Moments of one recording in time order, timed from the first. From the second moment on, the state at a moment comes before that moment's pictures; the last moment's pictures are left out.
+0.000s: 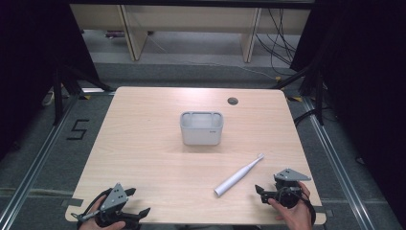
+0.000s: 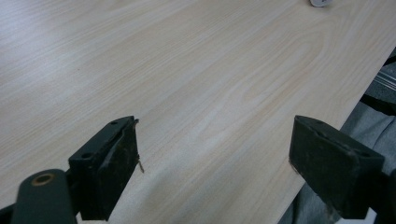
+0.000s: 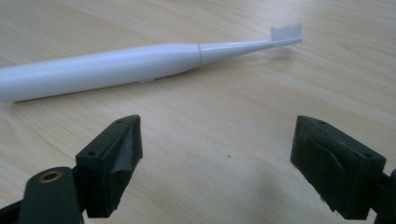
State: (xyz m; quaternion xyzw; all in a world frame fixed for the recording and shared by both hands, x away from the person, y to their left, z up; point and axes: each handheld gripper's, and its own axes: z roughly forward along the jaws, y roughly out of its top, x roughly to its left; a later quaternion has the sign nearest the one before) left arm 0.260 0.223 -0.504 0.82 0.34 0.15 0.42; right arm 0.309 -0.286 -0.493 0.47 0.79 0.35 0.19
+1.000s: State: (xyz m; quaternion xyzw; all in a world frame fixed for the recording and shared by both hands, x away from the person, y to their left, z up) left arm 0.261 0.221 -0.506 0.82 0.35 0.15 0.43; right arm 0.314 -0.255 -0.479 0.44 0.79 0.39 0.18
